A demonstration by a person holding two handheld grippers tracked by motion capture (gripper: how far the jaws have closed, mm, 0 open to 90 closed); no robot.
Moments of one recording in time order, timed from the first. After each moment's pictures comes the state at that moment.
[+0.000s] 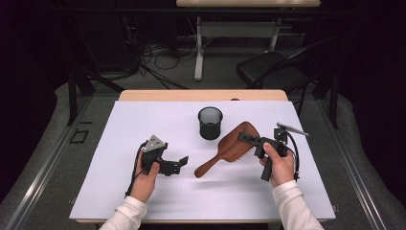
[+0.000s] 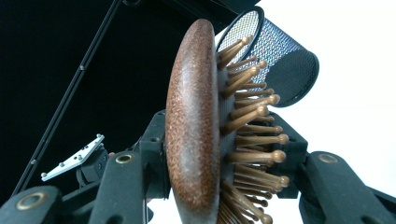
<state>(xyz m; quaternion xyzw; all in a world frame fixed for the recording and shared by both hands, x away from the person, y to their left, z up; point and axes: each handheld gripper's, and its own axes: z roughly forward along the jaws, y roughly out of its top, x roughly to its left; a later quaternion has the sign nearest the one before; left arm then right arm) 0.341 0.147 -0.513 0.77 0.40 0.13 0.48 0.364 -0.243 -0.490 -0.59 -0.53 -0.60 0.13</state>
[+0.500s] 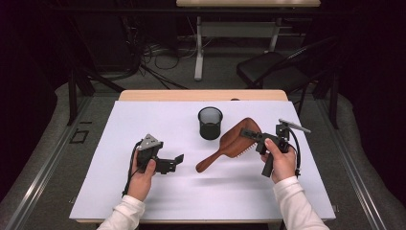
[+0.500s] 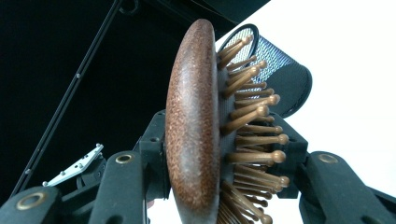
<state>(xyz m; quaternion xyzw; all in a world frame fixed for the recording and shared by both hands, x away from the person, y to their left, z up) 0.345 0.158 -0.513 0.77 0.41 0.13 0.48 0.371 -0.247 -0.482 -0.60 -0.52 -0.60 0.12</state>
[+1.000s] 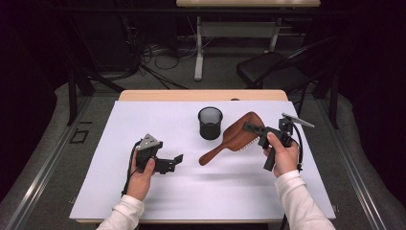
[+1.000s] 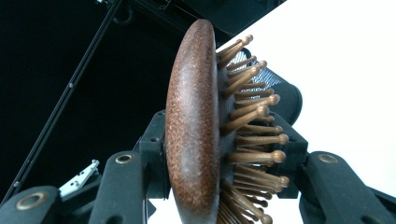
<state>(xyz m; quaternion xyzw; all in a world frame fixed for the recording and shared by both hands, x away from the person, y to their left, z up) 0.345 0.160 -0.513 0.77 0.41 0.13 0.48 0.382 -0.254 -0.470 -0.60 -0.52 -0.60 0.10</state>
